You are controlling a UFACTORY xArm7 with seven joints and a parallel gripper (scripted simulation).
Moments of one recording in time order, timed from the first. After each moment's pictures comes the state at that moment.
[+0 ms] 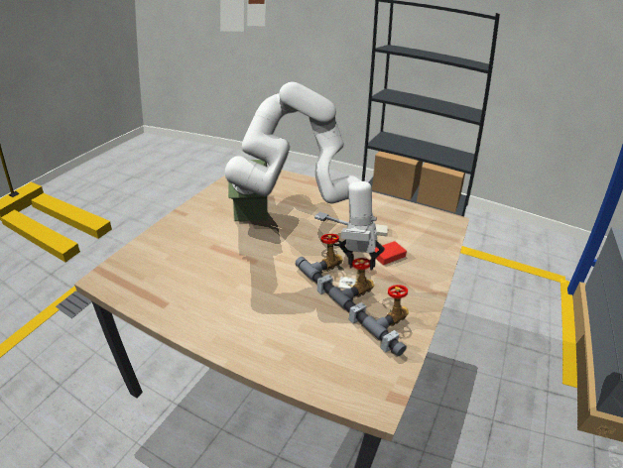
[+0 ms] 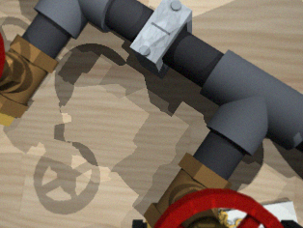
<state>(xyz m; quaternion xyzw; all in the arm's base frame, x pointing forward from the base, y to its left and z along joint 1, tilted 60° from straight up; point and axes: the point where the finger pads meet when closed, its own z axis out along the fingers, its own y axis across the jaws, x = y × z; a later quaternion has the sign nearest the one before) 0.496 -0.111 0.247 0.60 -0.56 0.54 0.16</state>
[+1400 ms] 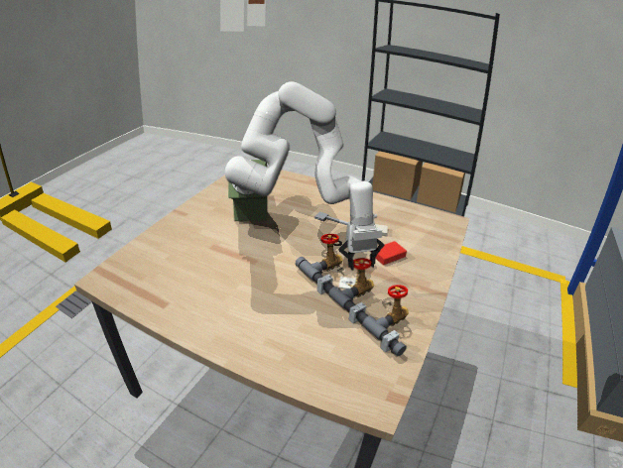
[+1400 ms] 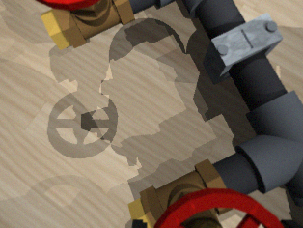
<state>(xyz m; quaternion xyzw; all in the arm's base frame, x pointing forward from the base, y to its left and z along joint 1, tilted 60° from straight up) 0.496 -0.111 0.247 0.72 -0.40 0.48 0.30</state>
